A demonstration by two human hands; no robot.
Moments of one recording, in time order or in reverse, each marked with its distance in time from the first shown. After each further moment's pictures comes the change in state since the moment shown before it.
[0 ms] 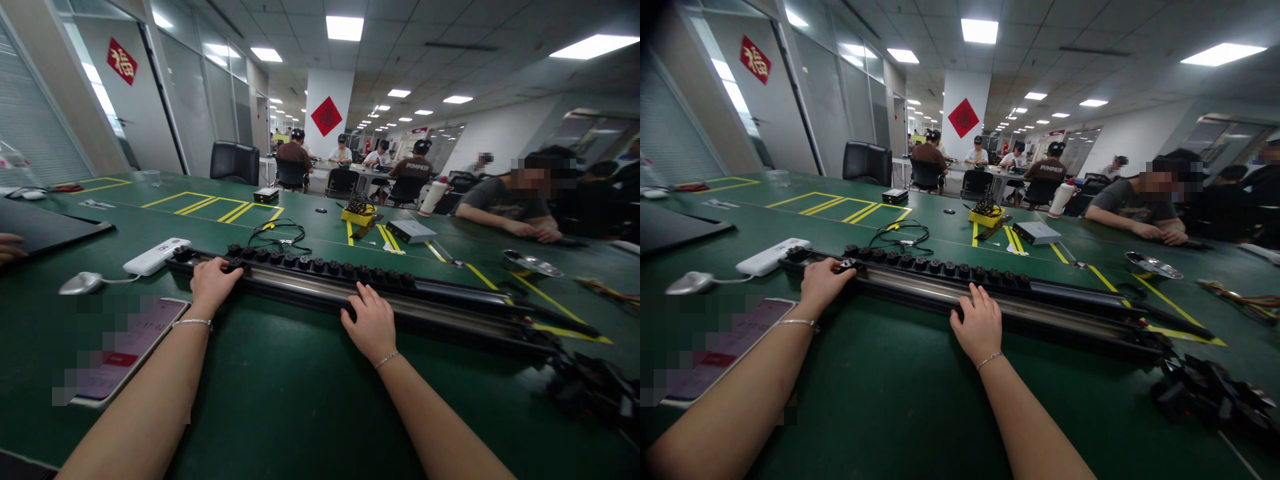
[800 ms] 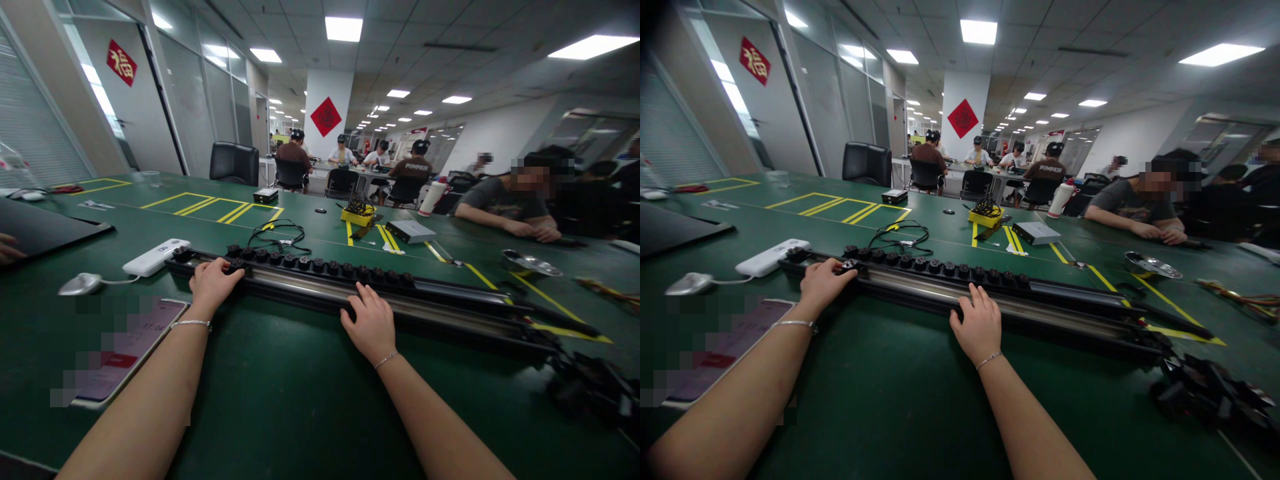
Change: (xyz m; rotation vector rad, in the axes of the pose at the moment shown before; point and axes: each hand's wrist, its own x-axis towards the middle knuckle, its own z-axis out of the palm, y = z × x) left_hand -0.004 0.005 -0.004 -0.003 -0.037 0.005; right_hand 0.000 0.000 0.001 0.001 -0.003 0.000
